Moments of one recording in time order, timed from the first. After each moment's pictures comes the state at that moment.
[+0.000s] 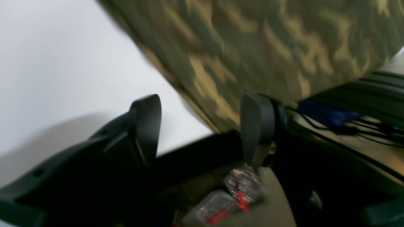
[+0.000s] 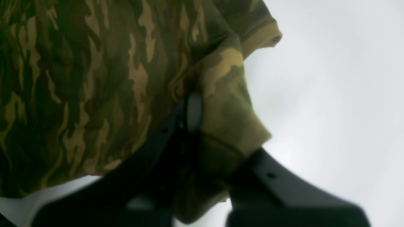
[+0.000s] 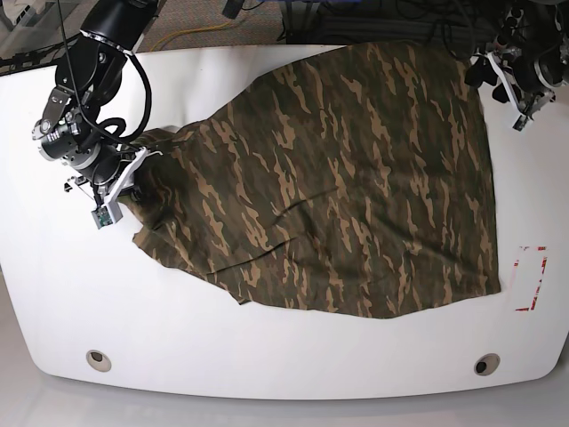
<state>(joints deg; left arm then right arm) 28.7 -24.3 -34.7 103.9 -48.4 -42.8 76.2 -0.5 9.6 29.1 104.4 25.4 41.1 -70.4</state>
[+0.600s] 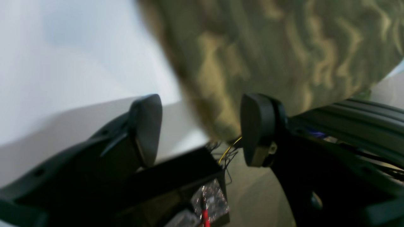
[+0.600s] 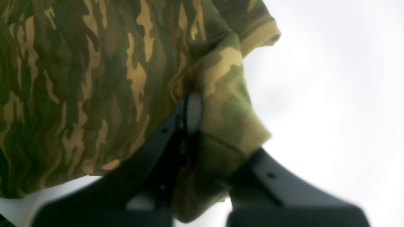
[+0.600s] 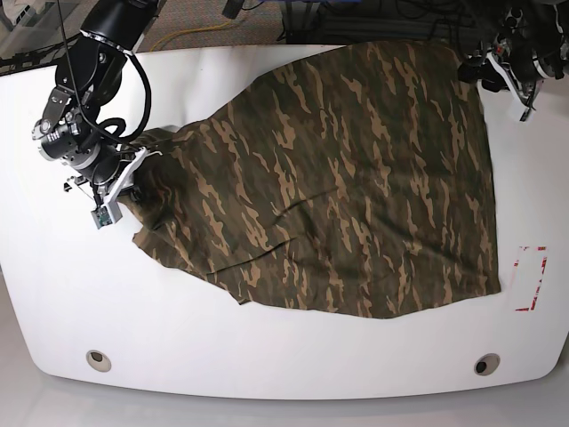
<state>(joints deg) 28.0 -22.9 -33.9 91.2 -52.8 -42.8 71.7 -0.5 9.6 29.1 104.4 25.3 41.1 -70.4</state>
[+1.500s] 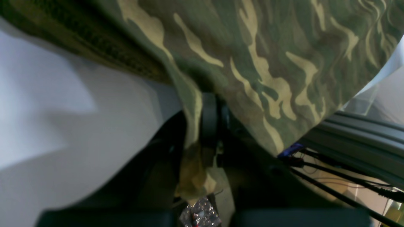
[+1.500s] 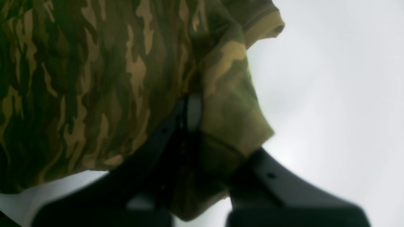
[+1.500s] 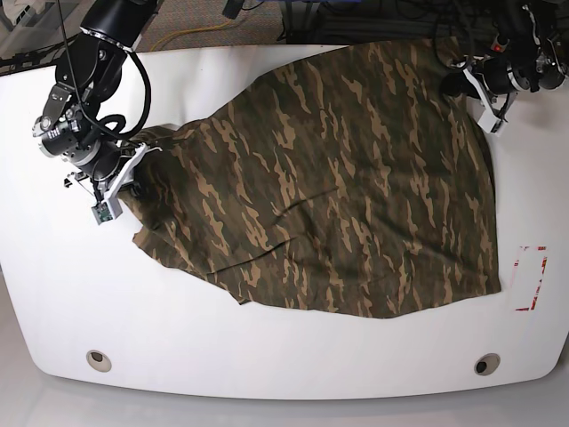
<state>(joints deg) 23.2 -17.9 -31.1 92.6 -49.8 -43.1 75.0 -1.5 9.7 29.1 104.4 25.4 41.1 -70.4</state>
